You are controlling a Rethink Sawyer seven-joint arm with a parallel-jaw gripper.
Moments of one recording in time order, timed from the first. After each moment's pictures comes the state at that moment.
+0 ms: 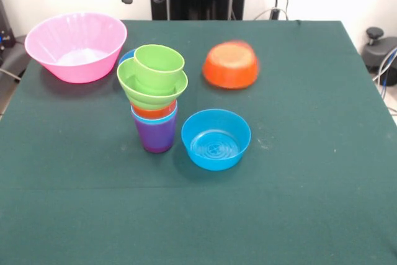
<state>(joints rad) -0.92 -1.03 0.63 2.08 -0.37 0.19 2.20</state>
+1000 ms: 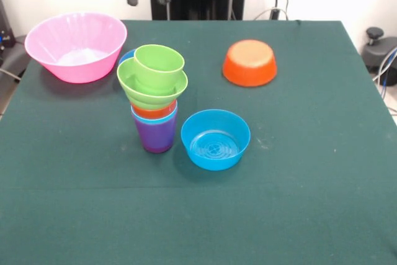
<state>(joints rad) -0.87 -1.01 0.59 2.07 -0.37 0.19 2.20</state>
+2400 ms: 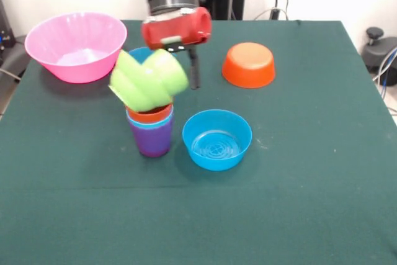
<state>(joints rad) -0.73 -0.60 0.39 1.92 -0.52 -0.30 2.20</state>
